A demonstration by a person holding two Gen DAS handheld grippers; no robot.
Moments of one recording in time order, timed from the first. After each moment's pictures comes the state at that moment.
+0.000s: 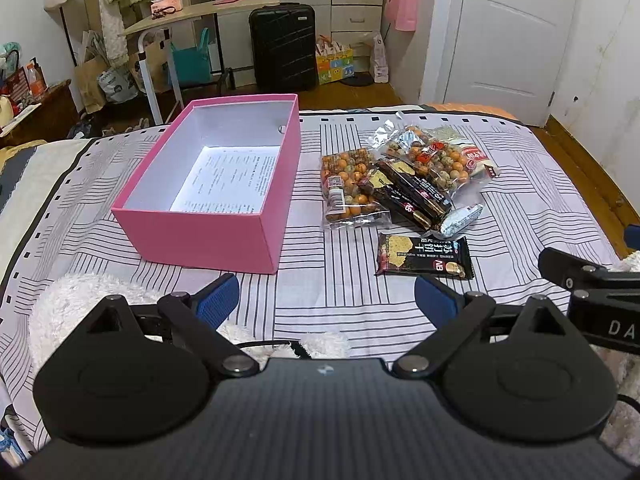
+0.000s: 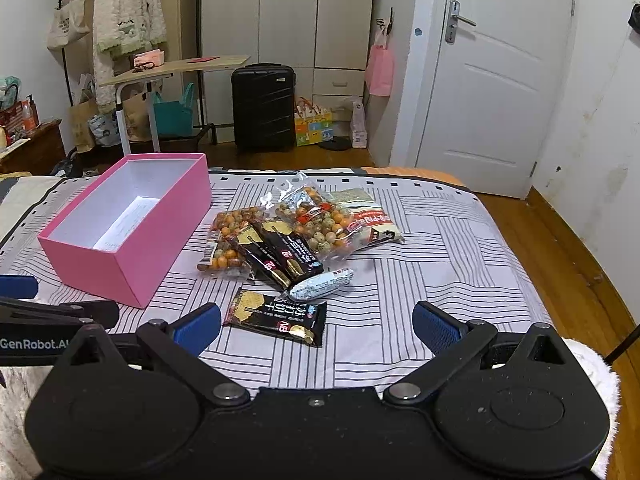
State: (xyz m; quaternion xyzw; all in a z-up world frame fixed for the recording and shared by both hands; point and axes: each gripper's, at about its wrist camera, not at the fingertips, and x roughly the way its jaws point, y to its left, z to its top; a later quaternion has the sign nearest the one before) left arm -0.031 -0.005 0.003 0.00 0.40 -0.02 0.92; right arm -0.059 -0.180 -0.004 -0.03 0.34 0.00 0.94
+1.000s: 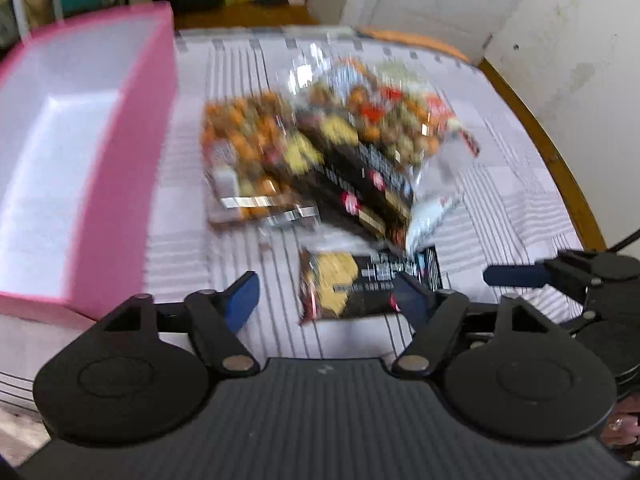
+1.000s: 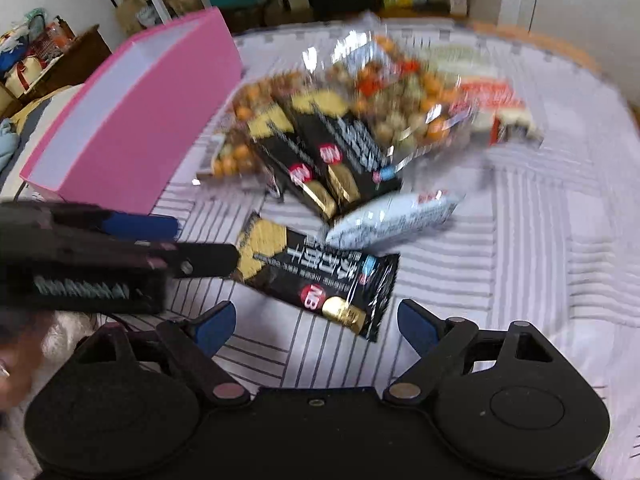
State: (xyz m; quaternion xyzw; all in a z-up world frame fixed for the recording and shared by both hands) left arm 0.142 -0.033 -0.104 -0.06 0.51 -0.18 0.84; right arm 0.109 -0.205 -0.125 0.03 0.55 0.14 0.82
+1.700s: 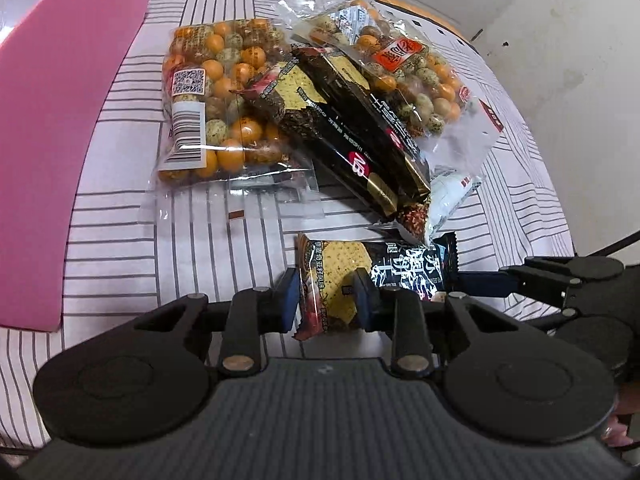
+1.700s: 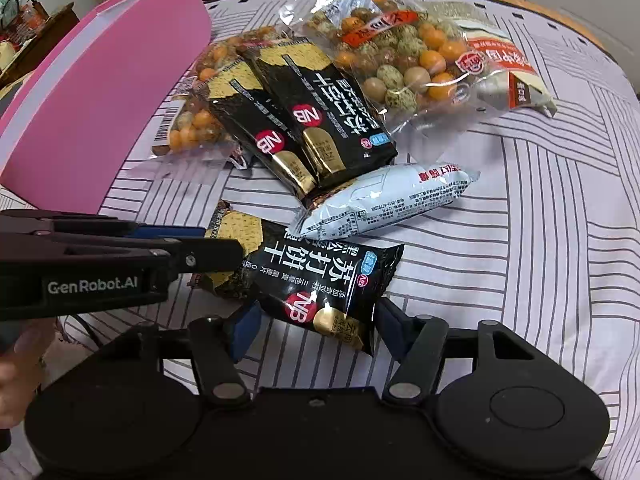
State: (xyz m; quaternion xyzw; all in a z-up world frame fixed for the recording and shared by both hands) left arm 0.164 -0.036 -0.166 -0.12 0.54 -0.21 0.81; right arm 0.116 -0.188 -0.157 0.00 0.57 0.12 0.81
